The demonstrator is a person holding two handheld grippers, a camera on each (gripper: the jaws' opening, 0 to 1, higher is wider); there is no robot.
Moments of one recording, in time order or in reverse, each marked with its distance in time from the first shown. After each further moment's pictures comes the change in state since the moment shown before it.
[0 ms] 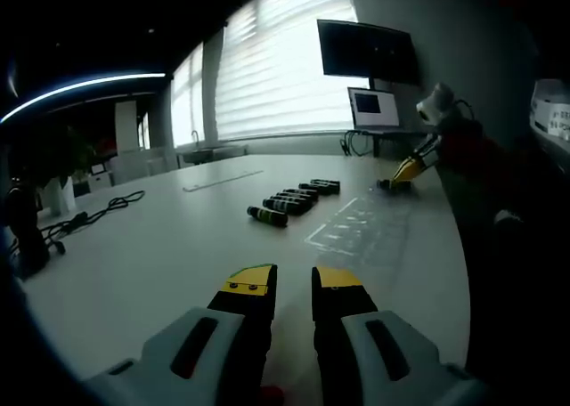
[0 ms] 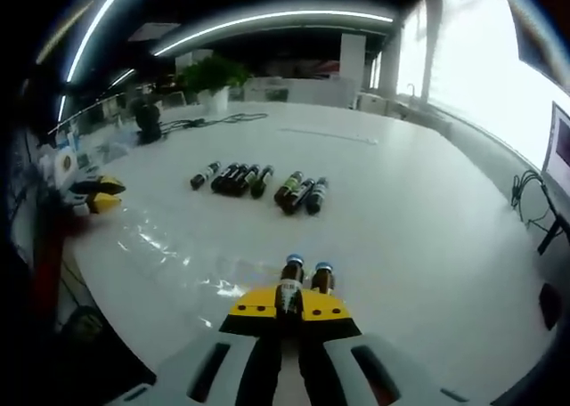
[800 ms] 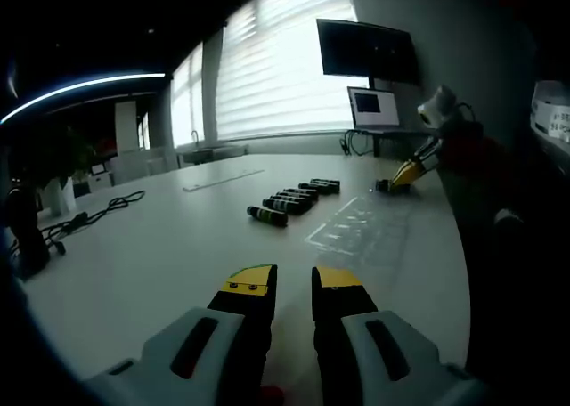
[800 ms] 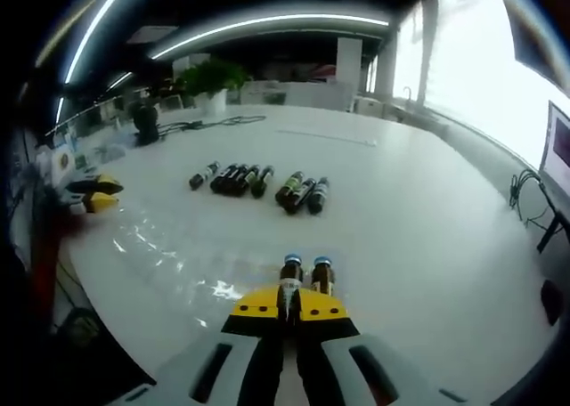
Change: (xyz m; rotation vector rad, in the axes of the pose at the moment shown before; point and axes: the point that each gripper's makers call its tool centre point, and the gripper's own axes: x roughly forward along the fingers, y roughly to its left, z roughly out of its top) left arm -0.001 0.000 0.000 0.000 0.000 0.000; right arm 0.007 0.009 -0.005 -0.008 -0.021 -0.022
